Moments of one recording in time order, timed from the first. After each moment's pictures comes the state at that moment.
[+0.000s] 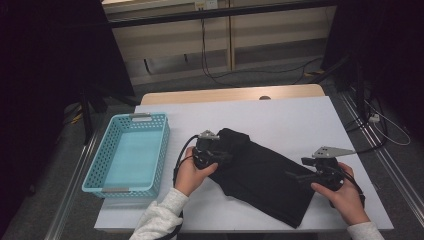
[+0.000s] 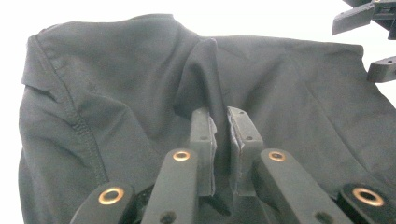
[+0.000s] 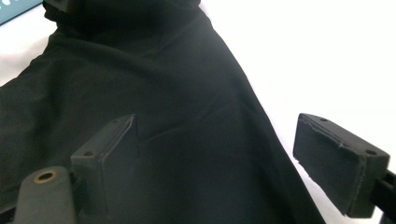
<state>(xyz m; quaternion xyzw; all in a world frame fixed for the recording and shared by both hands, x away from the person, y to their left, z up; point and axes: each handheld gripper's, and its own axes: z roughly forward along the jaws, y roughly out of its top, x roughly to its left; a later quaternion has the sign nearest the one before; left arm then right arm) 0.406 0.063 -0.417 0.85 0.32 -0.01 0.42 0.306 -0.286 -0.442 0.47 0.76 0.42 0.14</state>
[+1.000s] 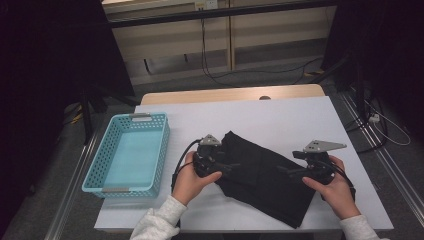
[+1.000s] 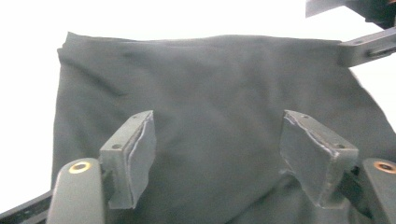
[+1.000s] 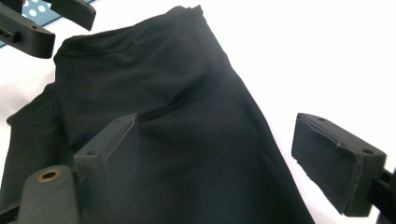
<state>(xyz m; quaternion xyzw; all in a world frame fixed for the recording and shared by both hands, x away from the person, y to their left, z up) 0.385 0.066 -0.411 0.85 0.32 0.02 0.42 0.321 -0.263 -0.428 0.44 0.77 0.44 0.15</state>
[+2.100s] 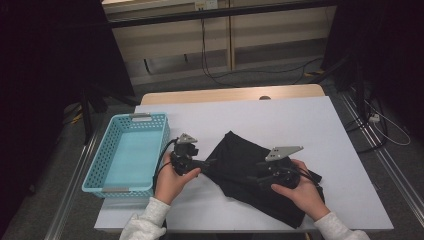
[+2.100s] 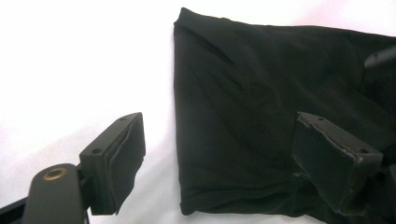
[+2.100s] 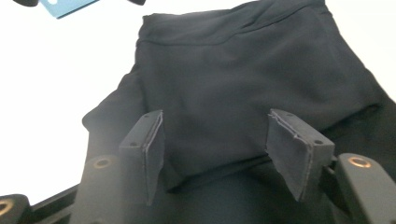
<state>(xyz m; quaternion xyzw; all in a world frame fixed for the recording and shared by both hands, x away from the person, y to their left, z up) 0.397 0.118 -0.415 0.83 0.38 0.07 0.40 0.325 -0.182 -0.437 0.36 0.83 0.43 0.08</state>
